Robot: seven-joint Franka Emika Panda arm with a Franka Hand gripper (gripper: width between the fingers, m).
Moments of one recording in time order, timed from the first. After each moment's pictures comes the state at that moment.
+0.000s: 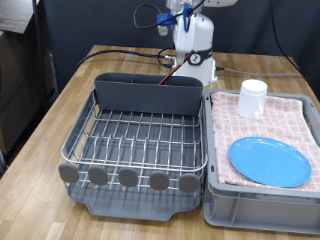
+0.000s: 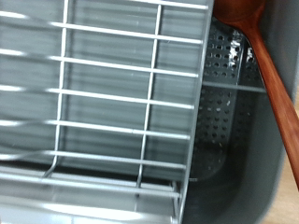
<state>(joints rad) 0.02 -0.53 -0.12 -2.74 -0.21 2.25 2.26</state>
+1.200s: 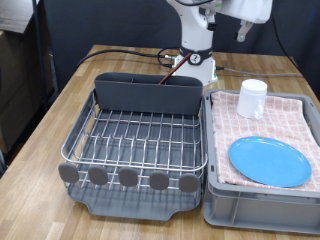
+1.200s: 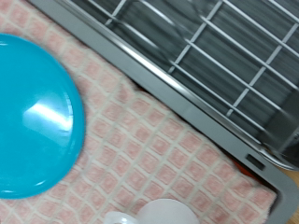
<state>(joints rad) 0.23 -0.46 -0.06 -2.54 -0.19 2.24 1.96</state>
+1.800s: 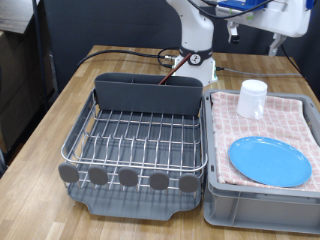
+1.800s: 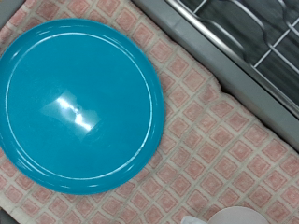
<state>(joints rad) 0.26 -0.23 0.00 -2.34 -0.17 2.25 1.96</state>
